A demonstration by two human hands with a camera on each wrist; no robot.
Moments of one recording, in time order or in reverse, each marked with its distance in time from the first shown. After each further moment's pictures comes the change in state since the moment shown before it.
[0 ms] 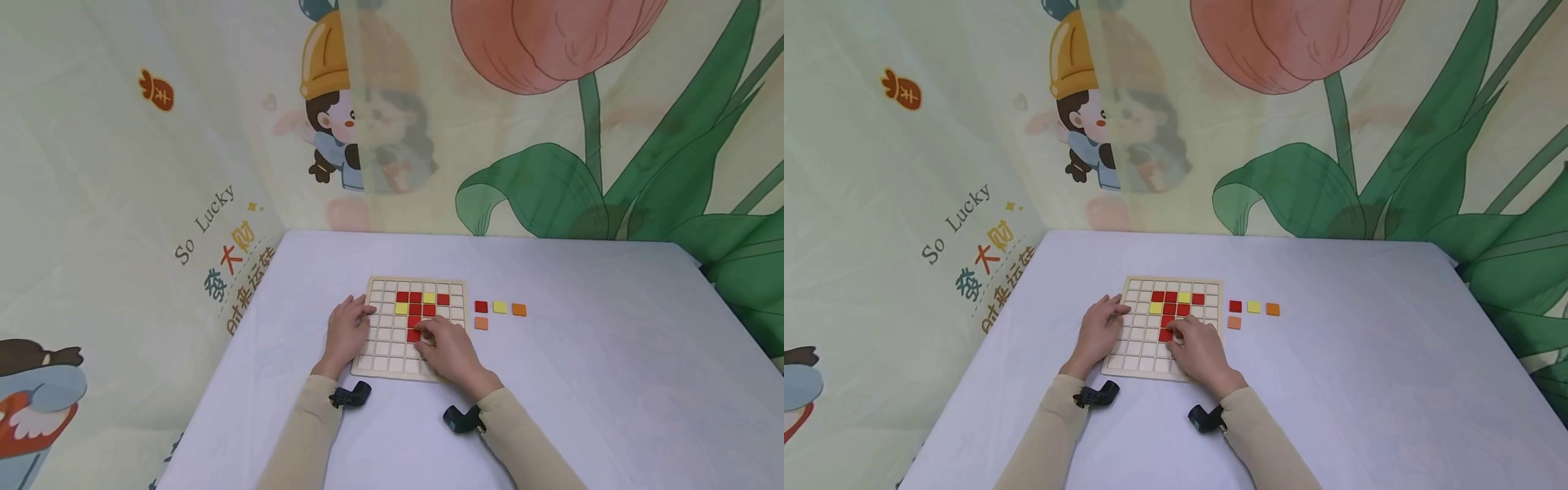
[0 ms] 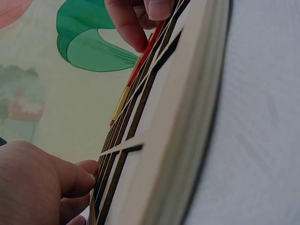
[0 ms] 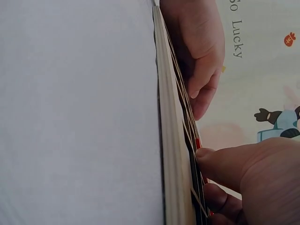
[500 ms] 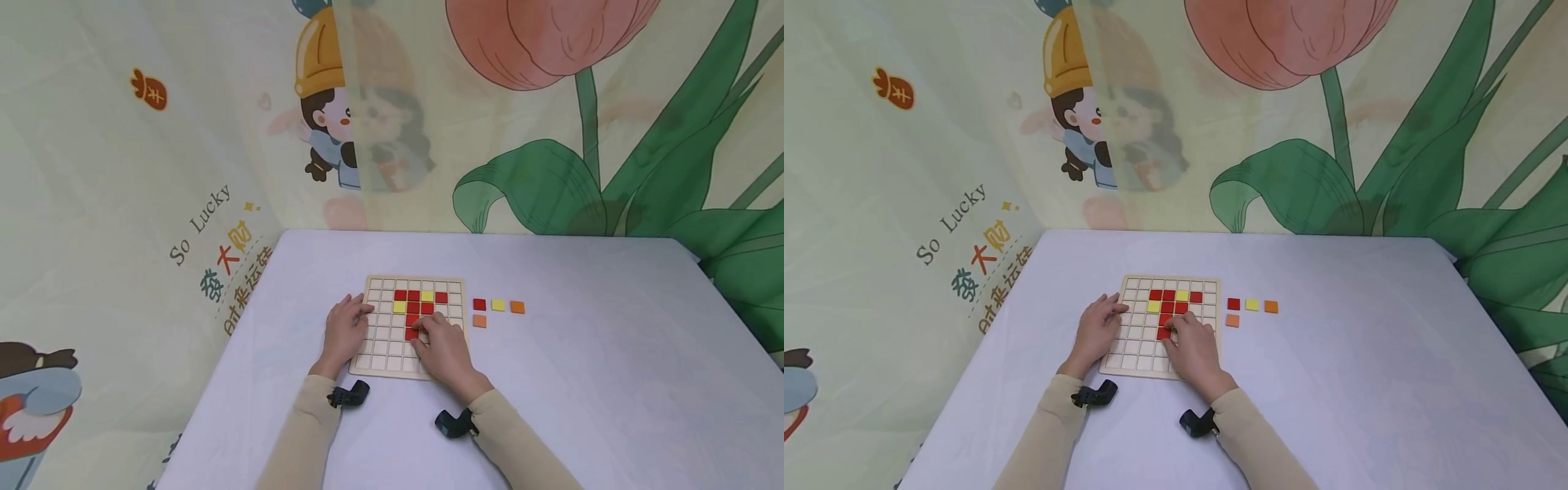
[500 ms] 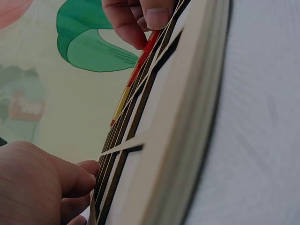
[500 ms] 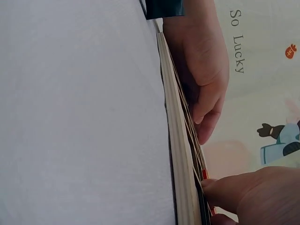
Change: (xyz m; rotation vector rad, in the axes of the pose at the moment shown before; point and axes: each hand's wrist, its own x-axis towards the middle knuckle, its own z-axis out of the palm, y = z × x) left_hand 0.000 0.000 0.000 0.003 -0.004 0.002; right_hand 0.000 -0.008 0.010 -0.039 0.122 0.027
